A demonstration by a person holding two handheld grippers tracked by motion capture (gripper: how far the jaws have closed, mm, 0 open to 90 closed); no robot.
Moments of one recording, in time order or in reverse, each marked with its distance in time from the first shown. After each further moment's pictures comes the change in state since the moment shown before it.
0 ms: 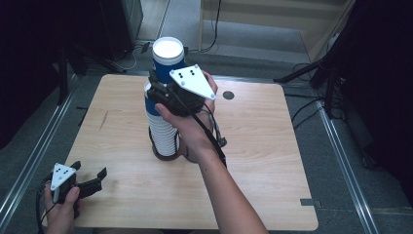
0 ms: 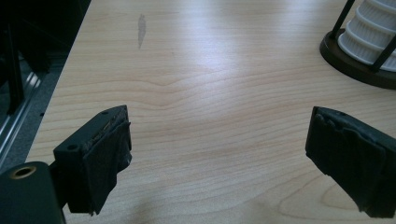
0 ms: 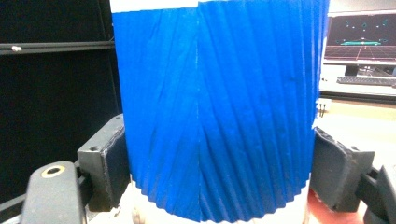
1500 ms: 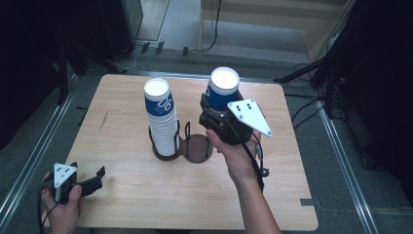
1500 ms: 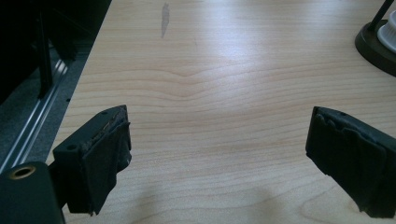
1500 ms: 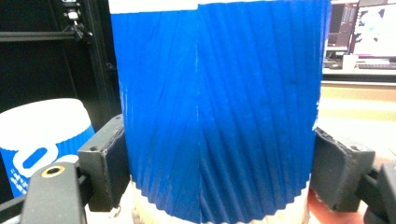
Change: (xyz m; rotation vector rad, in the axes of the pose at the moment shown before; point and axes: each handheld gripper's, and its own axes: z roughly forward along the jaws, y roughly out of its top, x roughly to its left) left arm -0.002 0.001 0.003 0.039 0.096 -0.020; right arm -0.072 -0.036 -0.078 0.023 -0.142 0.027
